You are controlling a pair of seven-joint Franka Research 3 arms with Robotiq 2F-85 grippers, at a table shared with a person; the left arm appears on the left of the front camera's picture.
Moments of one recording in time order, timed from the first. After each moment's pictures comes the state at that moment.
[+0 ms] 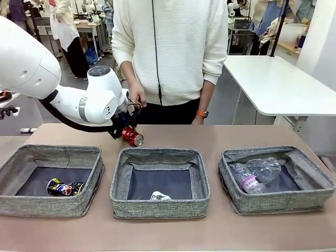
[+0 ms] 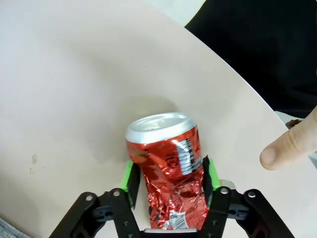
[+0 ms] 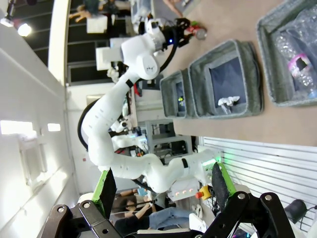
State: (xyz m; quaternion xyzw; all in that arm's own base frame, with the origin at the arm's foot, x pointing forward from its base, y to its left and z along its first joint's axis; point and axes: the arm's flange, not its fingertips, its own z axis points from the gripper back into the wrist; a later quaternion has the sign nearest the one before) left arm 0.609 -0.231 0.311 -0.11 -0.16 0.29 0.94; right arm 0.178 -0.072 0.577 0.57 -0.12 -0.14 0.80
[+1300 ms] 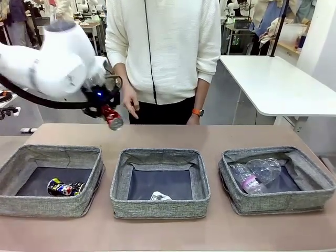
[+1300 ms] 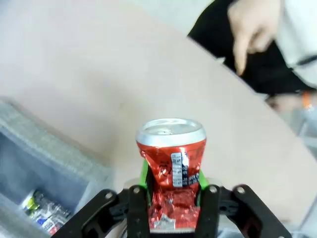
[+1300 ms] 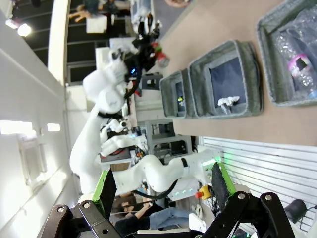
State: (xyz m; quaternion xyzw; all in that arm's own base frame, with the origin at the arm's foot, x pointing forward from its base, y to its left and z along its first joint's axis) left arm 0.483 -0.178 0.473 -0.10 -0.19 0.27 0.94; right arm 0.178 -0.072 0.577 0.57 -0.12 -0.14 0.80
